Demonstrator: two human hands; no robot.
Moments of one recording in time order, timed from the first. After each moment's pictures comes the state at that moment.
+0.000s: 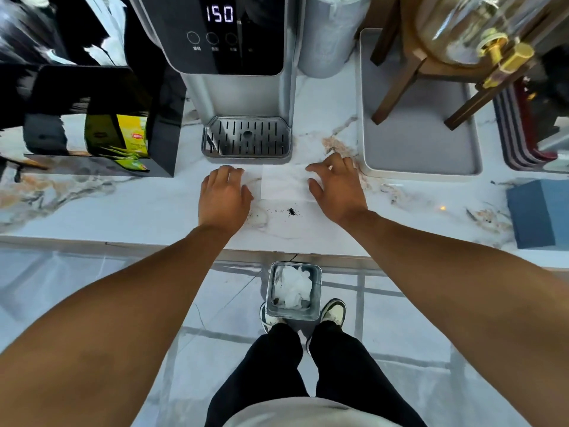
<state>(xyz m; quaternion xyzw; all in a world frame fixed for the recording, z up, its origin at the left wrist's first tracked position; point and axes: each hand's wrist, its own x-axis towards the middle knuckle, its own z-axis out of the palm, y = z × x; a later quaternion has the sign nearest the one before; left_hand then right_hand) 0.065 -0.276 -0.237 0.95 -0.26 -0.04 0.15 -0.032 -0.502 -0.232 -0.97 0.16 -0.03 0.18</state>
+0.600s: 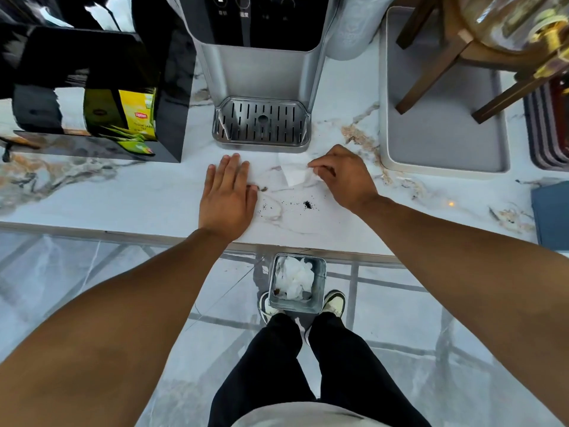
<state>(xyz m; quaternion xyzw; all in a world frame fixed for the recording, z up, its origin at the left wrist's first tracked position) 0.067 -0.244 -0.279 0.94 -0.31 -0.04 0.13 -0.005 -0.499 -0.245 -0.94 0.12 0.01 0.31</state>
